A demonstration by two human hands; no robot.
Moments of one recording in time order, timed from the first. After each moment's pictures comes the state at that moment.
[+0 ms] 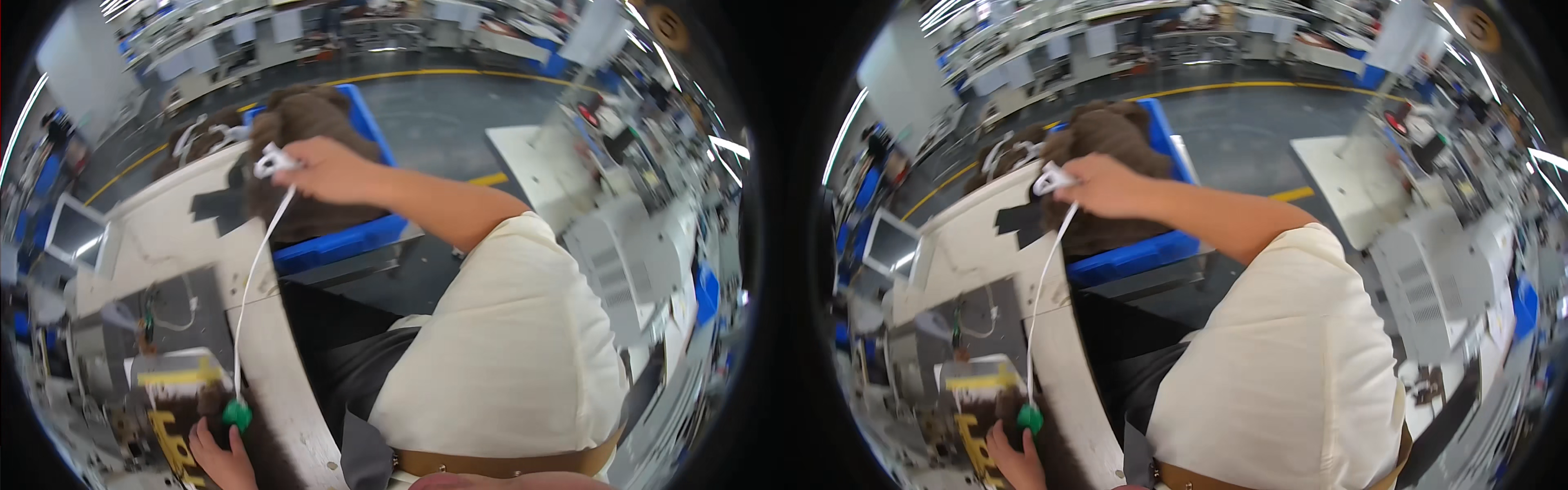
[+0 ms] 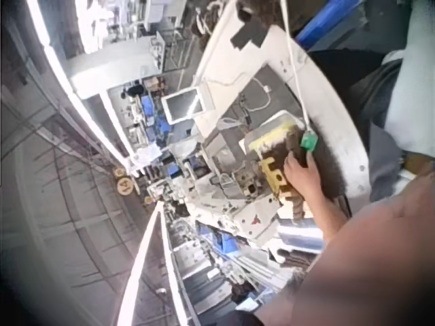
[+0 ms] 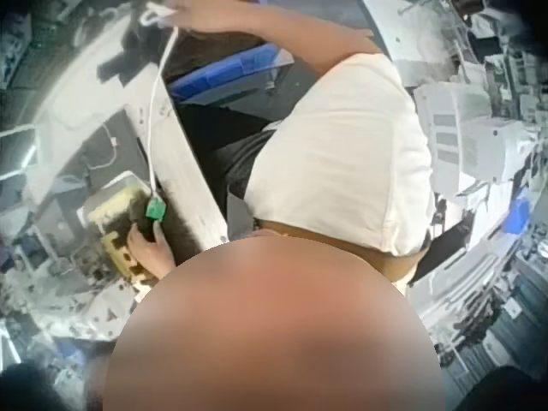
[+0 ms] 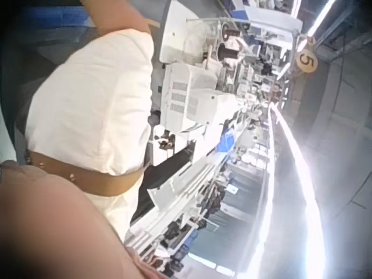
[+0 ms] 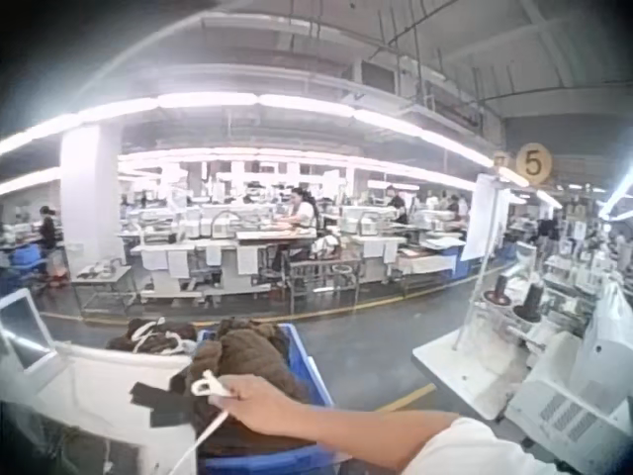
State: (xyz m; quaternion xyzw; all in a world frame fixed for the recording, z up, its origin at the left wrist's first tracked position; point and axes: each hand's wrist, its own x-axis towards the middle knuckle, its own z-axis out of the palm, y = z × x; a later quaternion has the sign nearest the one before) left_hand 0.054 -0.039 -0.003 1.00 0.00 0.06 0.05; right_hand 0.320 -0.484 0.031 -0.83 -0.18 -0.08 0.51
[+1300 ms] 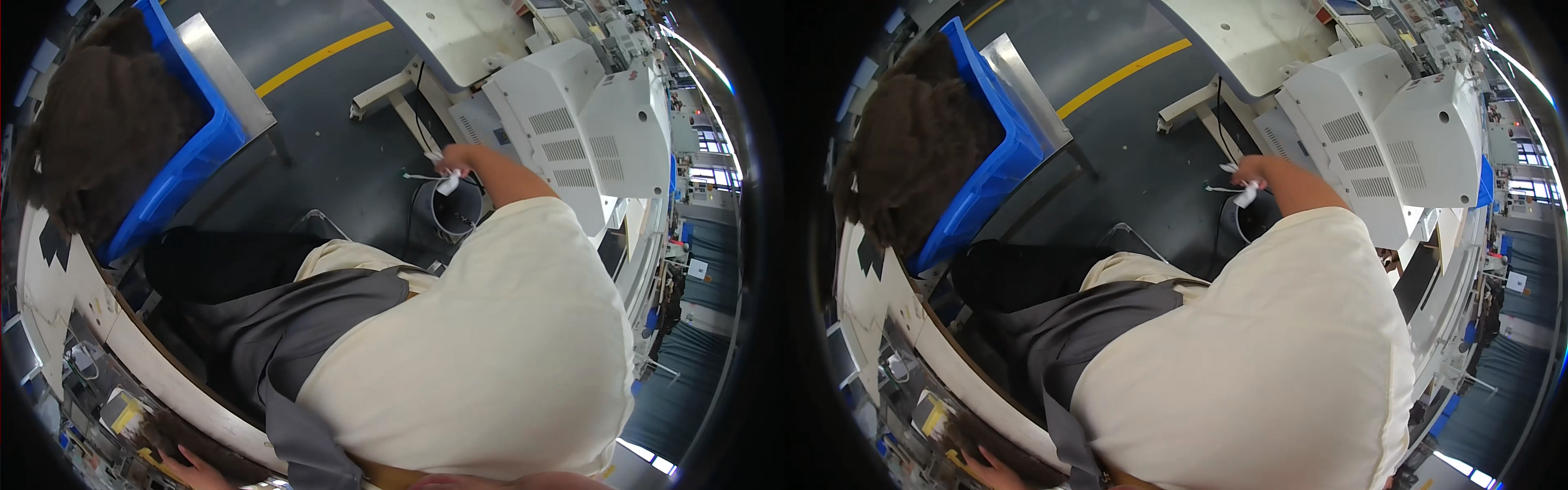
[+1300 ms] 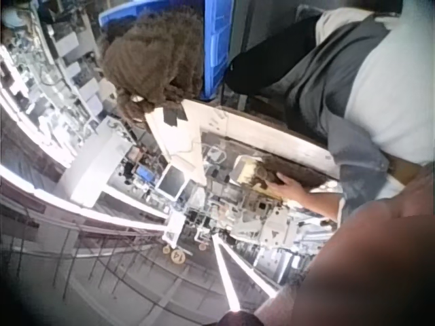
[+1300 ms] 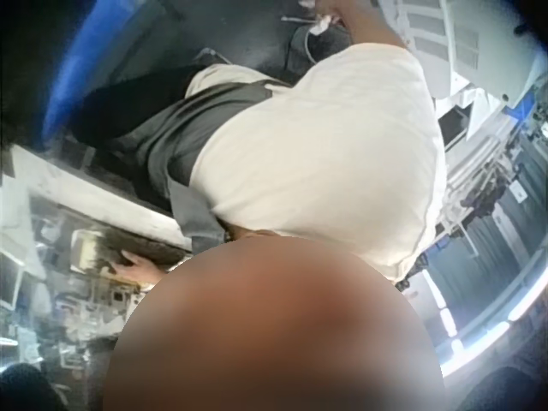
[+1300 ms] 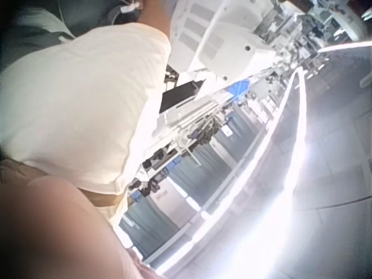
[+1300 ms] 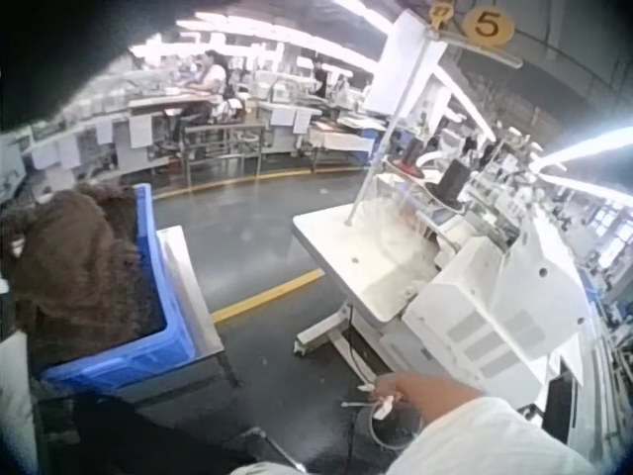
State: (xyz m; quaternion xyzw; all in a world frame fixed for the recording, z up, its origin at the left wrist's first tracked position) left_hand 0.062 -0.049 -0.025 1.00 -0.04 0.05 -0.04; right_hand -0.132 -0.878 -0.315 -0.71 0.44 0.46 0.30
